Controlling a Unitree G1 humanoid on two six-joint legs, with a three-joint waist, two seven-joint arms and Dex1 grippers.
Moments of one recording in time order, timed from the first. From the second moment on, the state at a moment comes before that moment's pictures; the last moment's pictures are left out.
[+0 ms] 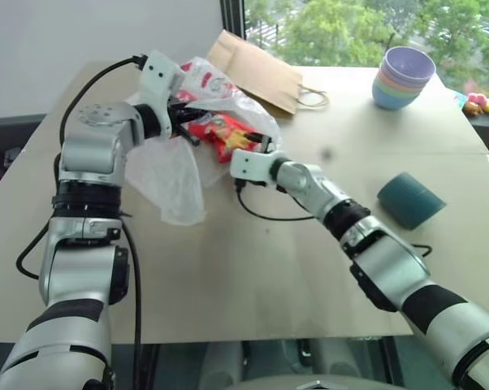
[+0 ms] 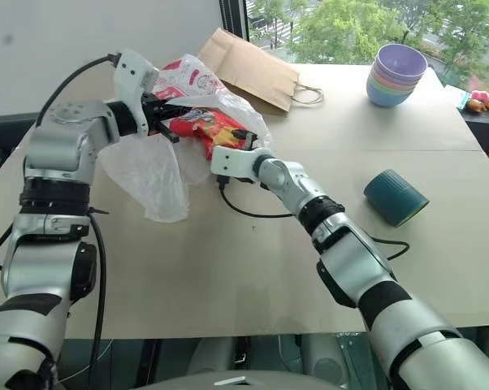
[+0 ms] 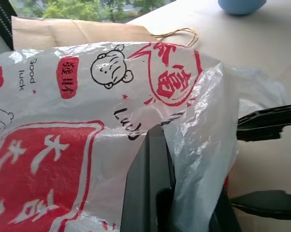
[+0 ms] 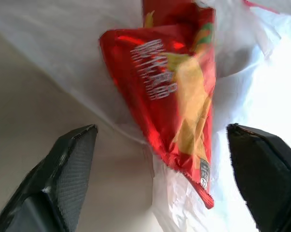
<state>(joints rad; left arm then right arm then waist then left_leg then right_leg) -0.97 0.68 0.01 0.35 -0.22 0.62 -0.83 -1.19 0.04 0.43 1.11 -0.49 -0.22 0.25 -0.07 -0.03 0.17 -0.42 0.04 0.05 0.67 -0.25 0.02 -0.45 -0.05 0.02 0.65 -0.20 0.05</state>
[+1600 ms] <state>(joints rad) -0.96 0.46 0.20 0.32 -0.66 0.97 -0.76 -0.01 -0.39 -0.46 -1.01 0.08 1.21 0.53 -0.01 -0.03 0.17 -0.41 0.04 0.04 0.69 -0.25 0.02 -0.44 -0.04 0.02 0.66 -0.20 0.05</state>
